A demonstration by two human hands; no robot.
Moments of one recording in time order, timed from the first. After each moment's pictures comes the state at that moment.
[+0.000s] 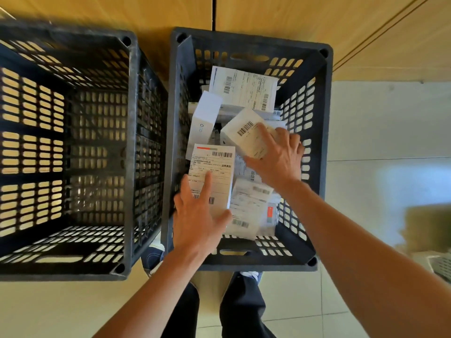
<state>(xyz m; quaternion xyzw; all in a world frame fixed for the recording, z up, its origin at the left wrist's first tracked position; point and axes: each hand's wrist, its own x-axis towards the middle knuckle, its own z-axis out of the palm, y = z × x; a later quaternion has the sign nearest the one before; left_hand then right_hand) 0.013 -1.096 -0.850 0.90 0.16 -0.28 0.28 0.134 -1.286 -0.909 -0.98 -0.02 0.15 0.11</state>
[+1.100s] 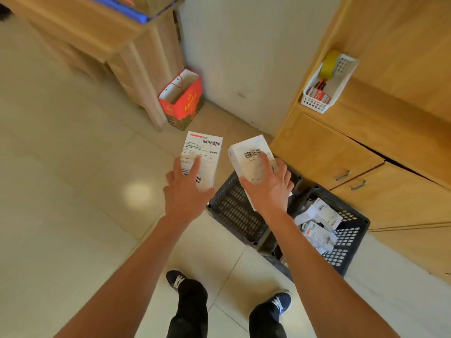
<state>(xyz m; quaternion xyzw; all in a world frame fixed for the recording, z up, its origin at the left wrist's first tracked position) -0.194 -0.731 -0.294 0.88 0.42 -0.01 0.22 -0.053 -0.880 -0.306 -0.94 -0.22 0.10 0.23</state>
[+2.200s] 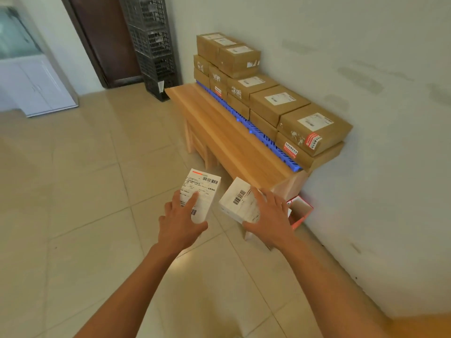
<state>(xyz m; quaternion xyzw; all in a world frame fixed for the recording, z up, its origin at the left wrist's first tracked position) -0.310 -0.128 -0.182 0.78 0.59 0.06 0.18 -0.073 -0.215 -0.187 -0.78 -0.58 0.13 0.16</state>
